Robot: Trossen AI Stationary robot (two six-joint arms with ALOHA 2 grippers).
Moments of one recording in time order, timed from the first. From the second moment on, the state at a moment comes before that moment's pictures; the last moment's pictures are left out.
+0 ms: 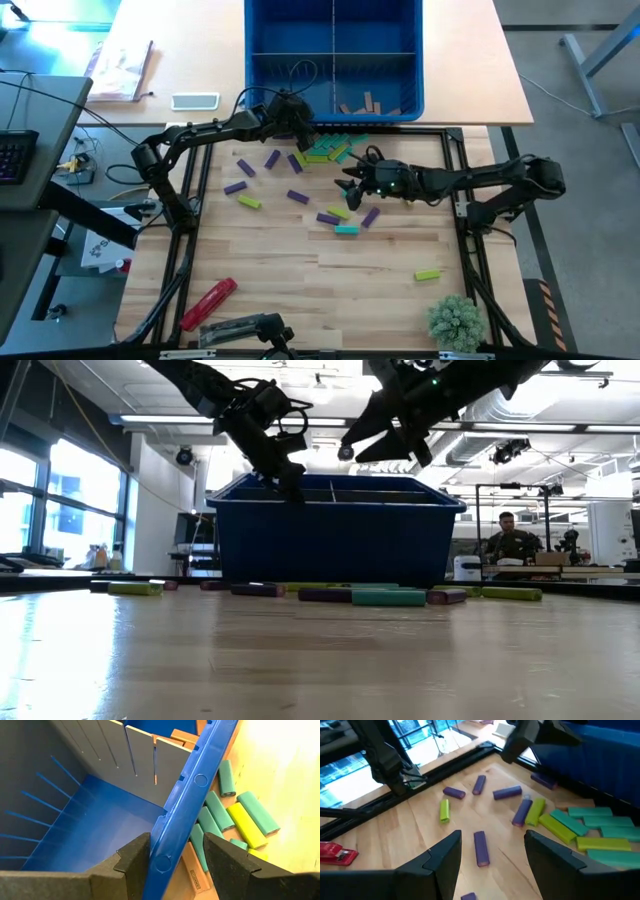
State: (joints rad) left arm 0.58 1.71 1.29 -0.21 -0.19 0.34; right arm -0.07 1.40 0.88 0.10 0.31 0.39
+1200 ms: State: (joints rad) left arm 0.58 1.71 1.29 -0.21 -0.19 0.34; right arm -0.15 1.56 0.89 0.40 0.23 0.23
